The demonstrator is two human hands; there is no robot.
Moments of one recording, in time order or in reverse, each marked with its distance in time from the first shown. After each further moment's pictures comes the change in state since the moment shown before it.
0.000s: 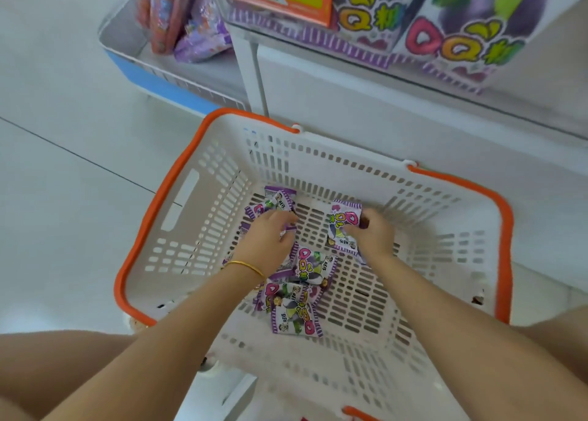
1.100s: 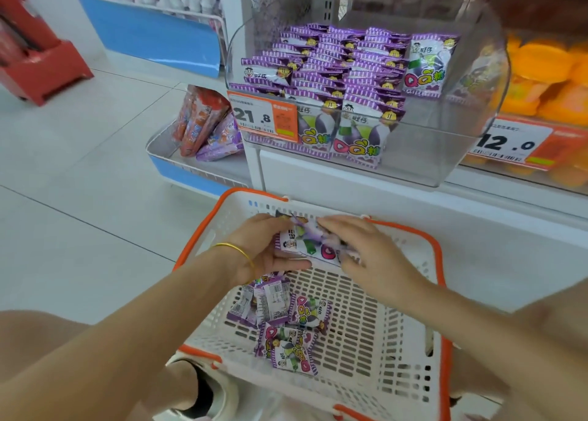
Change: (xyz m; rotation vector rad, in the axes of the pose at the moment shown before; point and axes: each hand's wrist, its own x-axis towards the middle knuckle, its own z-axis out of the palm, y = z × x) left_hand -0.090 0.116 -0.104 -1.104 -0.160 -0.273; right_hand -0.173 -0.145 -0.123 -0.488 -0.143 -0.834
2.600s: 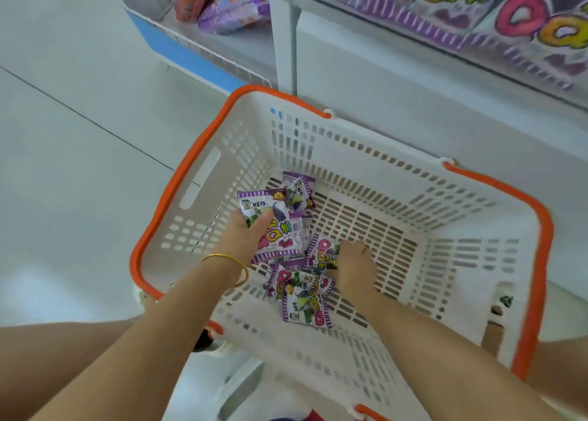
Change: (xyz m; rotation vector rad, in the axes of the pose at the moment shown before) left_hand 0.116 -0.124 -0.103 0.323 0.474 -0.045; right_hand 0.022 0.146 0.270 -0.355 -0.472 0.675
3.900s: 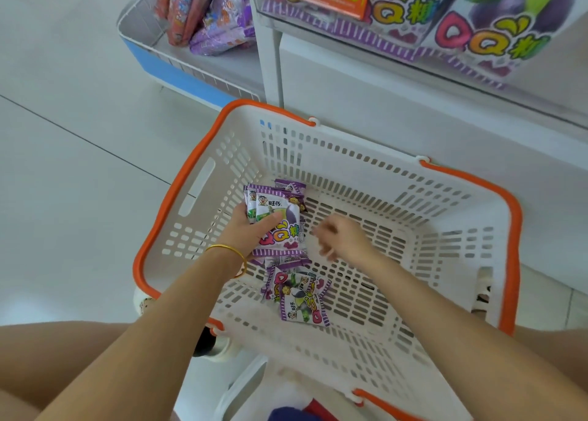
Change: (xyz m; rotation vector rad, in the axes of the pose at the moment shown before) left_hand -0.009 0.017 0.000 -0.115 -0.167 -0.013; right_hand -0.031 -0.013 -0.105 0.763 -0.179 -0.238
